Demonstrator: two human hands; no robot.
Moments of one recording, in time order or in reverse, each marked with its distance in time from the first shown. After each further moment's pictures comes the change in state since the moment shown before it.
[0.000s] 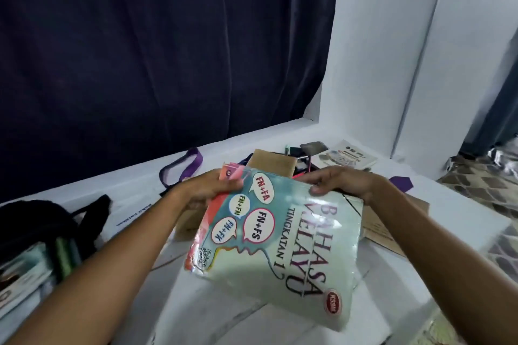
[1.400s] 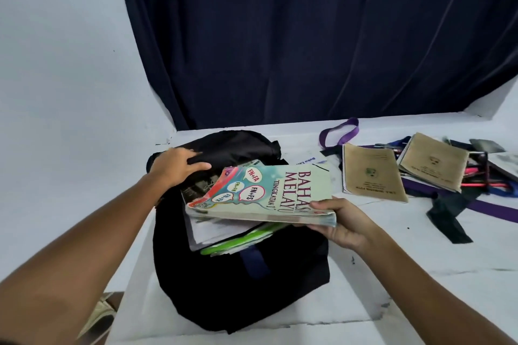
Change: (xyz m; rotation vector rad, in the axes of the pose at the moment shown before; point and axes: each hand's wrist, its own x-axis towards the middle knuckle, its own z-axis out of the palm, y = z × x) left_hand -0.379 -0.199 -0.261 0.941 0.967 -0.301; right_hand 0.157 0.026 0.410 0.759 -0.156 0.085
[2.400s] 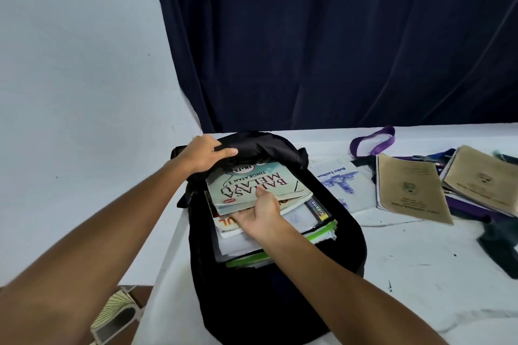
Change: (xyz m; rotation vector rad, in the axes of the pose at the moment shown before) left_hand 0.016 0.016 -0.040 -0.198 -0.046 0.000; right_hand 0.135 0.075 0.153 0.457 0.307 0.018
